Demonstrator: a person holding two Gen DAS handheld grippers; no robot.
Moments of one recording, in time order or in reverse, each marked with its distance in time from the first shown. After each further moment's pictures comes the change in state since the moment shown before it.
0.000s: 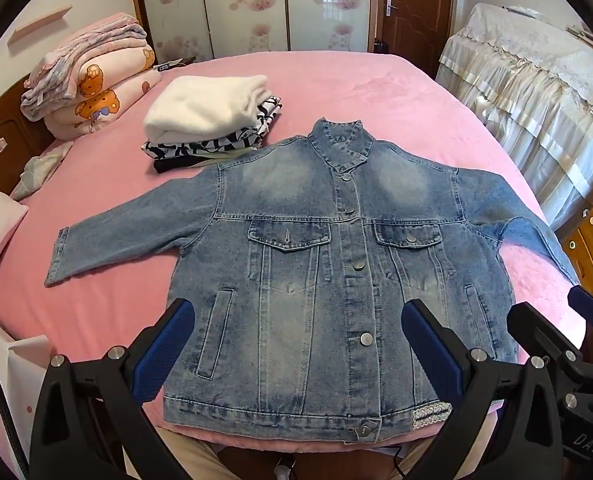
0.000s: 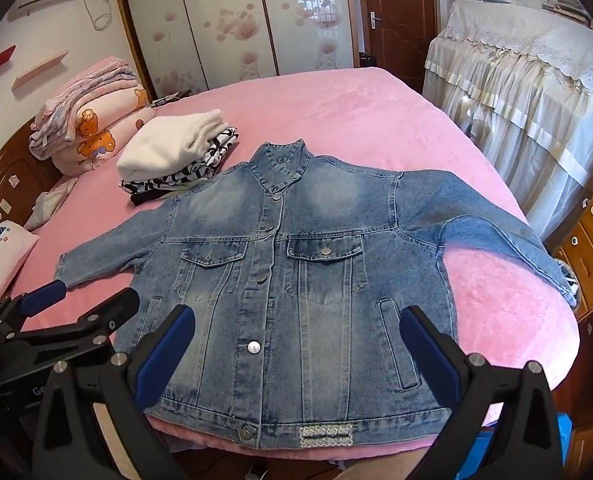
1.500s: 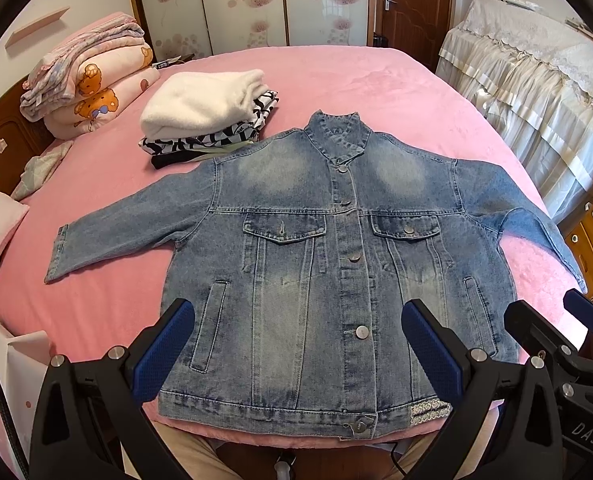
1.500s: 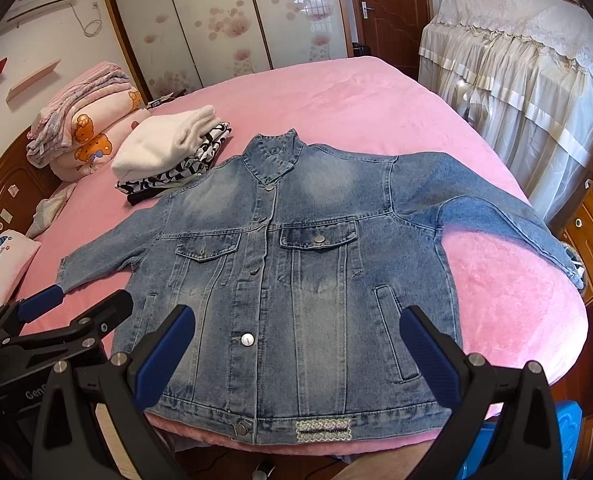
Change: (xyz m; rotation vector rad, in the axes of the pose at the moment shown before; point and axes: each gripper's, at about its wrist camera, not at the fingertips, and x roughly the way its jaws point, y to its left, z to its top) left arm 0.006 -0.006 -0.009 0.007 0.012 0.003; right arm 0.015 -0.020 -0.010 0.043 0.024 0.020
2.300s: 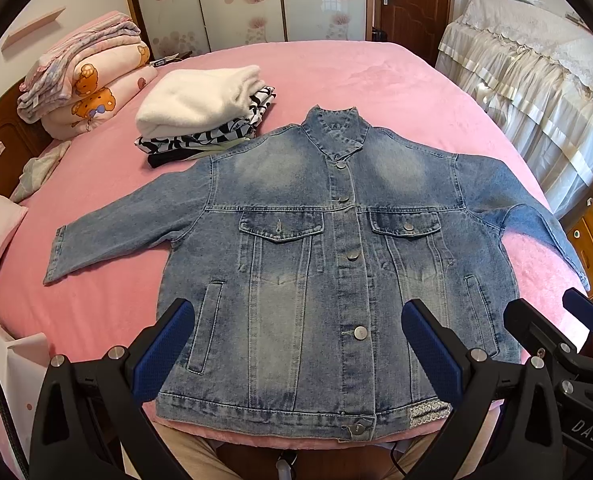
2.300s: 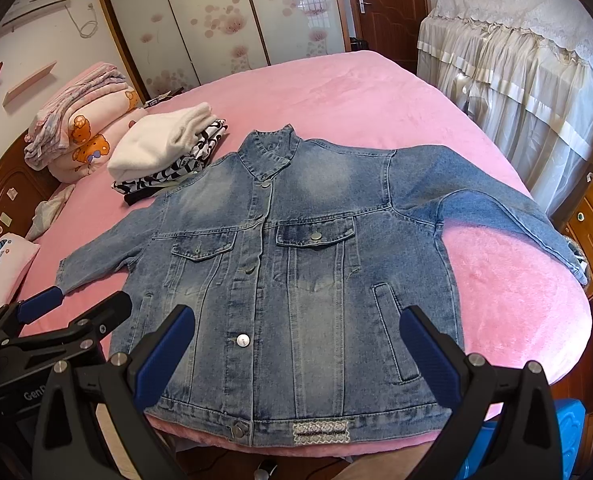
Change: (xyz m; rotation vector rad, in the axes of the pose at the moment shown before) left arm 0.006 -0.006 -0.001 0.009 0.012 0.006; right arm 0.007 -0.005 -0.002 0.012 0.009 0.007
